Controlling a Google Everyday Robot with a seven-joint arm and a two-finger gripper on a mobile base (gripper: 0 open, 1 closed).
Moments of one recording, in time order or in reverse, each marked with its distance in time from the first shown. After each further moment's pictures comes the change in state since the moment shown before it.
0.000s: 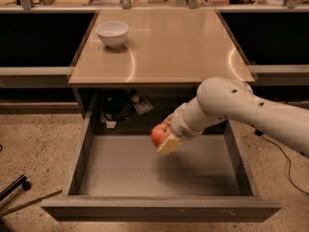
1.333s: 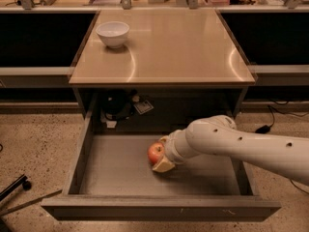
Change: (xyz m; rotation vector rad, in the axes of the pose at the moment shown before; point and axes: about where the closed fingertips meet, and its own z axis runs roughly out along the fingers) arm 0.045 0.028 0.080 0.066 0.021 -0.019
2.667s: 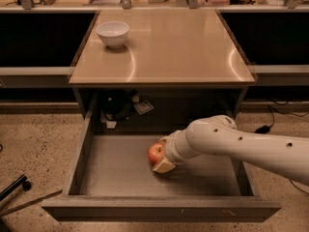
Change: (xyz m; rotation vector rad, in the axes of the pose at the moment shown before) arm -0.001 0.000 -0.001 0.000 0.000 0.000
